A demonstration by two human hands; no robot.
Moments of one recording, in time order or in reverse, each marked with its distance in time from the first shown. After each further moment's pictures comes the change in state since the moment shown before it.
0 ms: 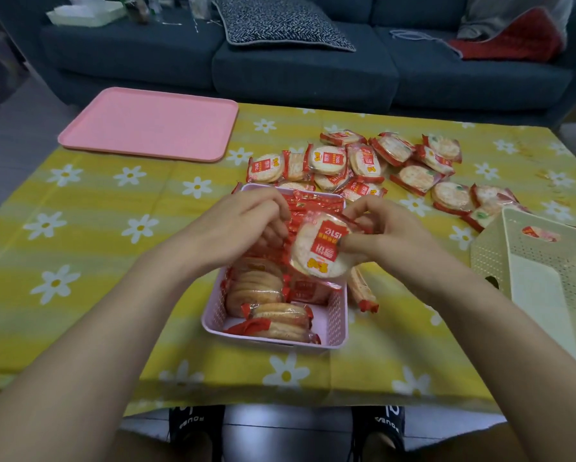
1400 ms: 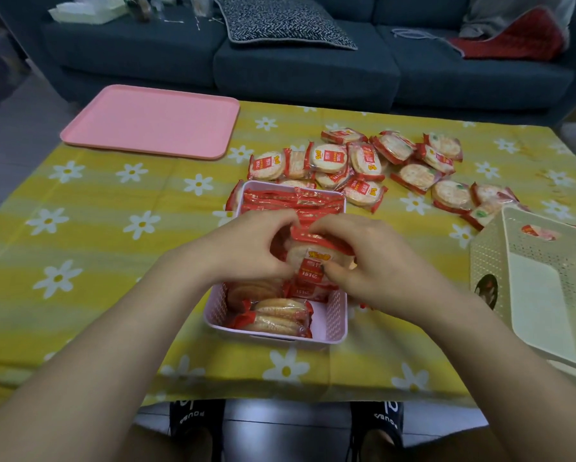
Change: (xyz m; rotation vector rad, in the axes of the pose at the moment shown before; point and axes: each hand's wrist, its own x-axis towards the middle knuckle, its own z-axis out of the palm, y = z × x) left_hand 0.008 -0.023 0.014 0.396 -0.149 0.251; right_hand -0.005 0.012 0.015 -0.713 -0.071 -0.524
